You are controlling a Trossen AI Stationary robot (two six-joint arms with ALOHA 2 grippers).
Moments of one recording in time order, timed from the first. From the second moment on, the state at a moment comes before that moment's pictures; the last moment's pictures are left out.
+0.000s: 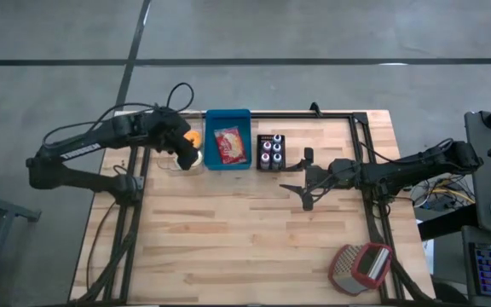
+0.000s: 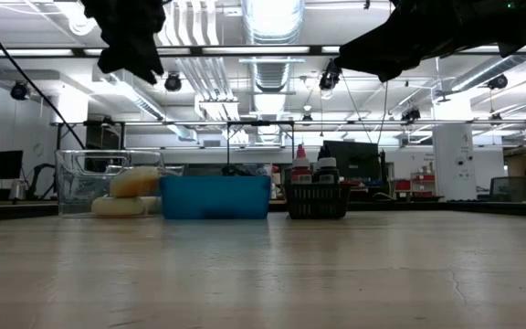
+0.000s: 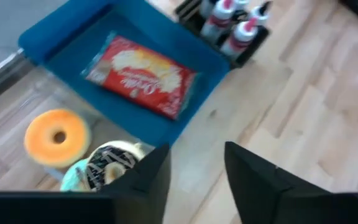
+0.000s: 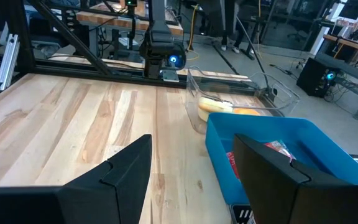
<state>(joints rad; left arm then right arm) 0.37 1.10 1.14 -0.96 -0.02 -0.35 0.08 1.08 0.46 0.44 0.18 -0.09</state>
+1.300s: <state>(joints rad) -0.20 0.92 0.56 0.12 -0.26 -0.10 0.08 1.08 0.46 0.44 0.18 -0.09</state>
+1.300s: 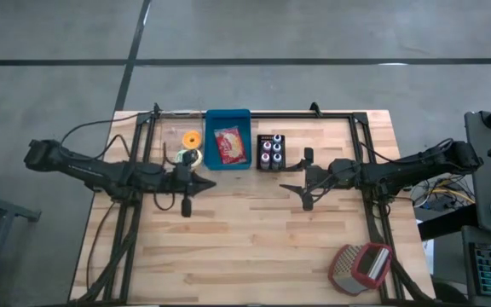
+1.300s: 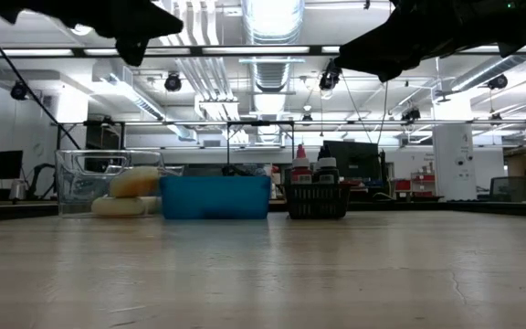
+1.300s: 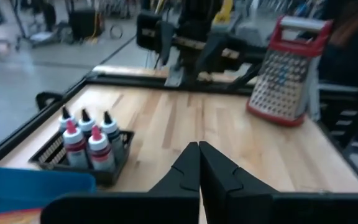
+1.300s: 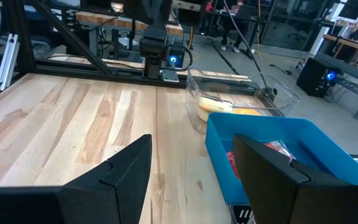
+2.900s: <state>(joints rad) -0.23 0.00 0.01 0.10 -0.23 0.12 0.08 1.08 0.46 0.44 0.18 -0.09</state>
